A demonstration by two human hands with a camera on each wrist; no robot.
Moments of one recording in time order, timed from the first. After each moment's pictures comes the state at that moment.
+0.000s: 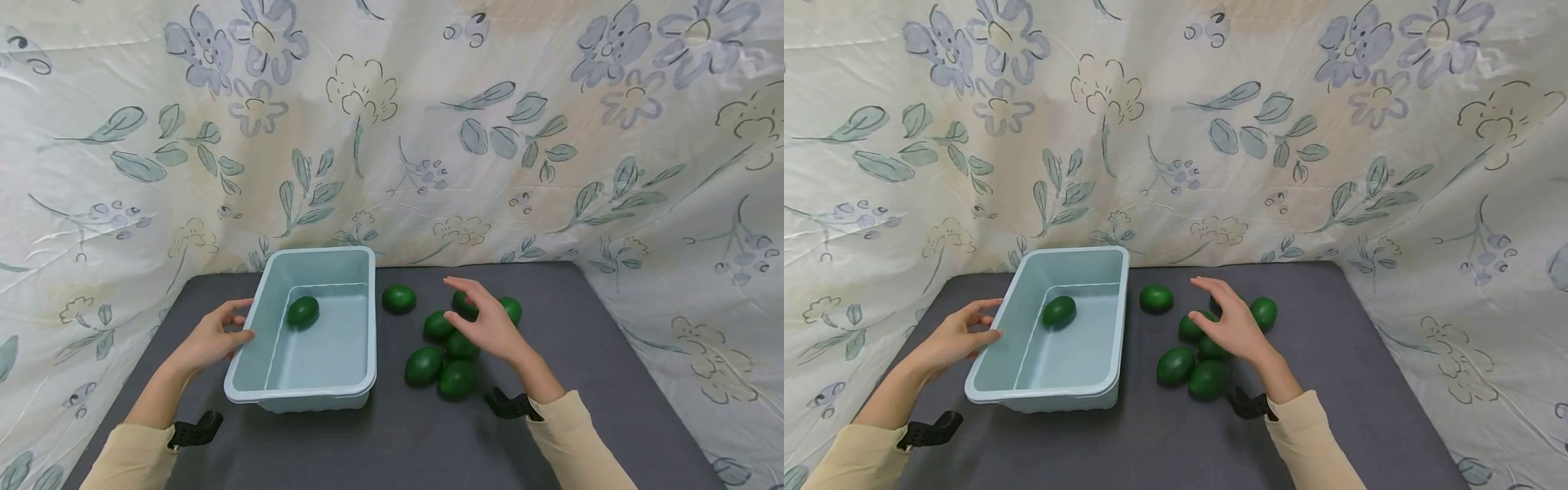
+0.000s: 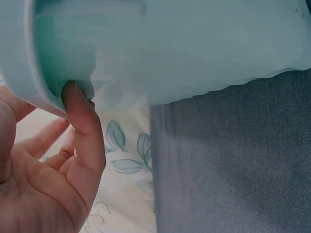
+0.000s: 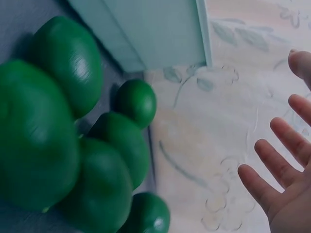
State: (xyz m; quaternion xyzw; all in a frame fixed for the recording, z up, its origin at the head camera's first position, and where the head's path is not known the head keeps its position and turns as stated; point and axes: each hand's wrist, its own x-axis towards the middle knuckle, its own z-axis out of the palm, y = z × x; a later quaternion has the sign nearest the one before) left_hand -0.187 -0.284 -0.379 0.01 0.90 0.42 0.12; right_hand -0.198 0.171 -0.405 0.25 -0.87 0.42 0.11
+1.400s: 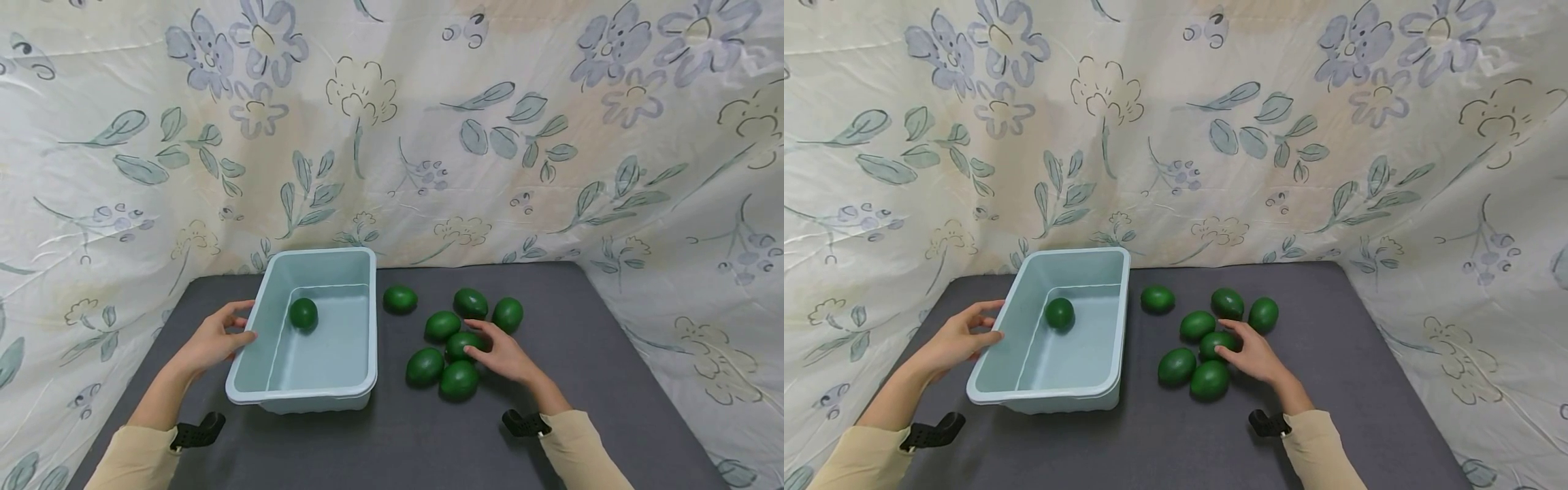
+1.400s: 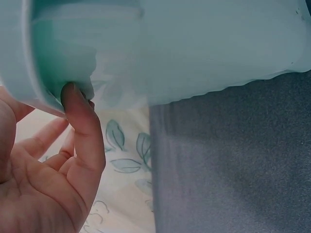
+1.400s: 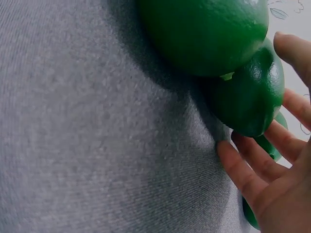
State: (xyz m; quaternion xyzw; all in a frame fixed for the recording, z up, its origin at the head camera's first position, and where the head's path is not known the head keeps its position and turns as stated) left_hand -0.186 -0.284 -0.380 0.01 0.90 0.42 0.12; right_hand -0.195 0.216 -0.496 0.17 -0.90 0.40 0.01
